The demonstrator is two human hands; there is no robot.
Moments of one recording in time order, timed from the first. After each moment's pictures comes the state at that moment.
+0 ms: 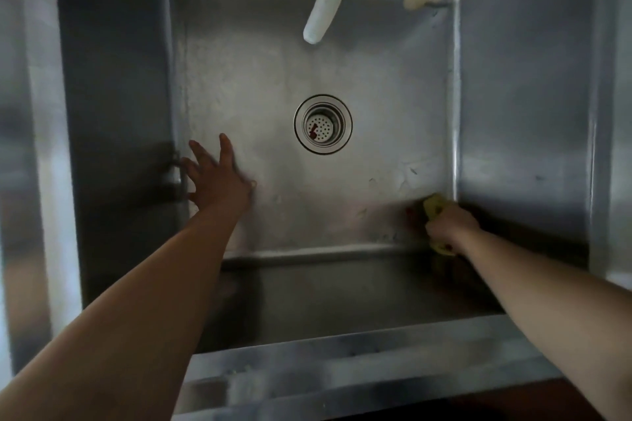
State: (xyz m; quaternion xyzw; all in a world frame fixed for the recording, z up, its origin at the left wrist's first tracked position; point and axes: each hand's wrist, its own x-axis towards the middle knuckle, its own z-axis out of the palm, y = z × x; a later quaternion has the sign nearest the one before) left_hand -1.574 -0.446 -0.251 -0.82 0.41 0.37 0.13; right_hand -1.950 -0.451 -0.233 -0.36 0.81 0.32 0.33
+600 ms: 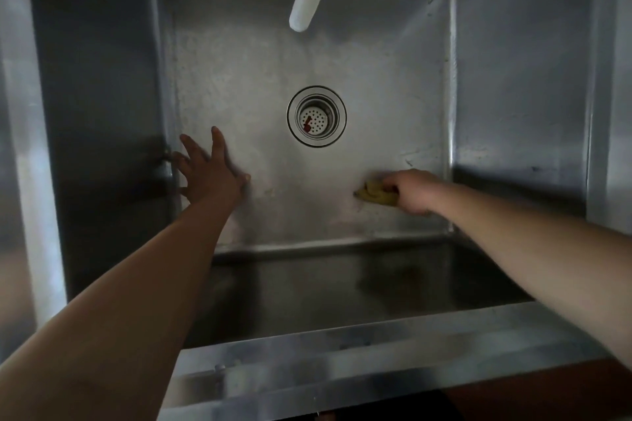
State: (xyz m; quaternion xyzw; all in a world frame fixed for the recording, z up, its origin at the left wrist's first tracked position) left_hand -1.574 -0.445 -0.255 -0.83 0.41 0.37 0.13; right_hand -1.908 -0.494 -0.240 -0.65 0.54 0.38 0.37
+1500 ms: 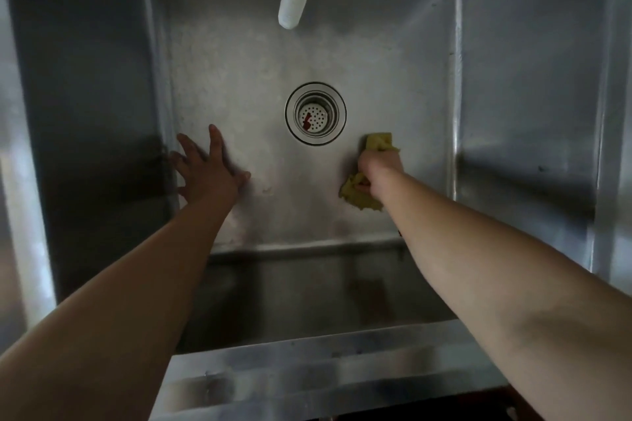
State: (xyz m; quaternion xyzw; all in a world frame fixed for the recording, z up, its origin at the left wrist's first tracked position) left_hand -1.576 -0.446 -0.258 -0.83 0.40 0.36 0.14; right_hand -1.828 -0.509 -0.264 -0.14 0.86 -0.02 0.50
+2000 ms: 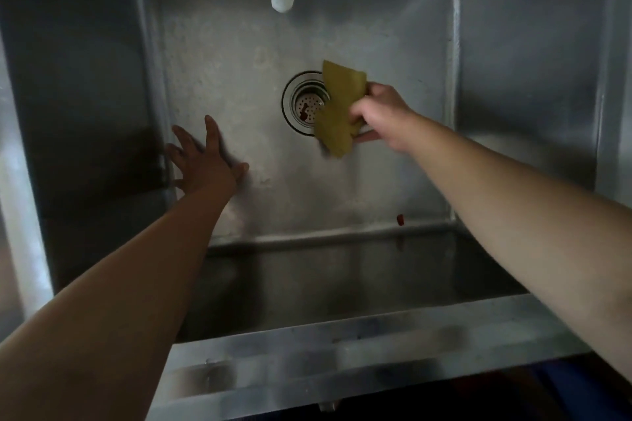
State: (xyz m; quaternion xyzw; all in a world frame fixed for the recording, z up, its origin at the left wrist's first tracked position) left_hand -1.577 -0.446 -0.259 -0.83 0.40 0.37 0.14; right_hand -1.825 -0.562 -0.213 -0.35 0.71 -0.07 0.61
